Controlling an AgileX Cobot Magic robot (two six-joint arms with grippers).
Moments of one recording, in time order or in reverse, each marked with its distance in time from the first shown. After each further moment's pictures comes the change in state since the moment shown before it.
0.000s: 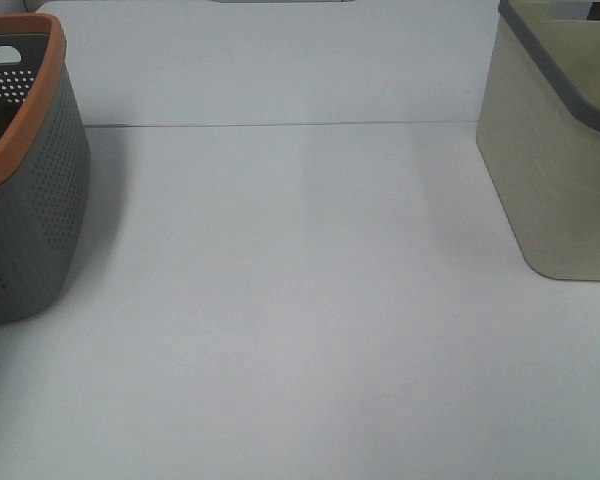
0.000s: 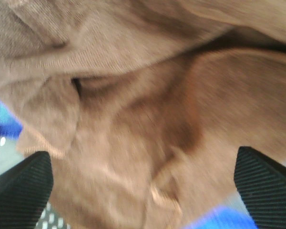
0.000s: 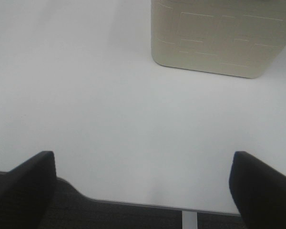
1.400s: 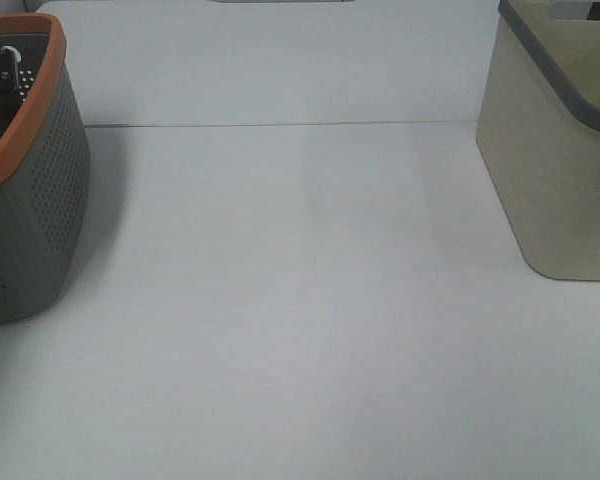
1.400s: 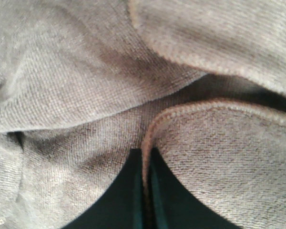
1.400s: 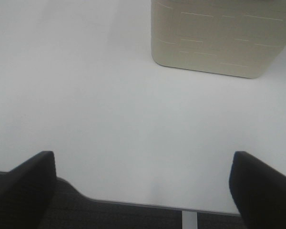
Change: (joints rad) left arm -0.003 0.077 -0.018 -0.088 0.031 0.022; right arm 0.000 0.000 0.000 0.000 0.000 0.000
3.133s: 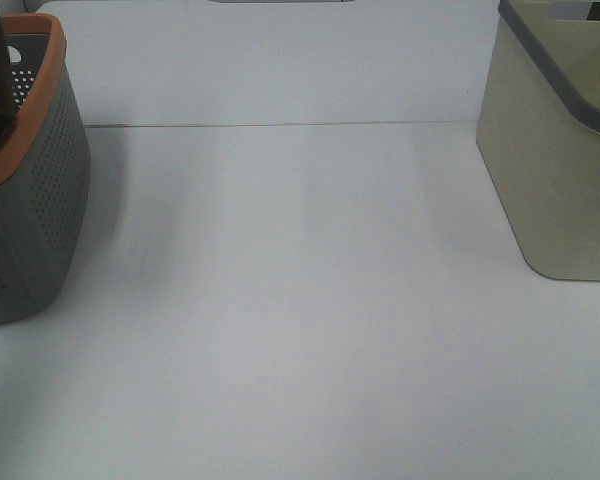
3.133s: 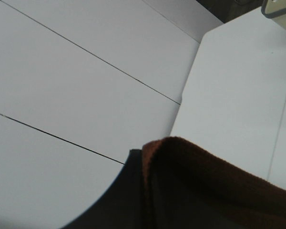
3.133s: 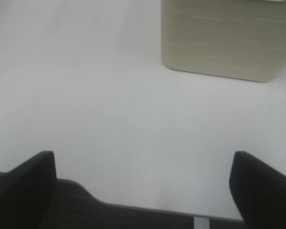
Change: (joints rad) left arm 0.003 -0.839 -0.169 -0.725 0.017 0.270; right arm 0.000 0.000 0.000 0.041 -0.008 -0.002
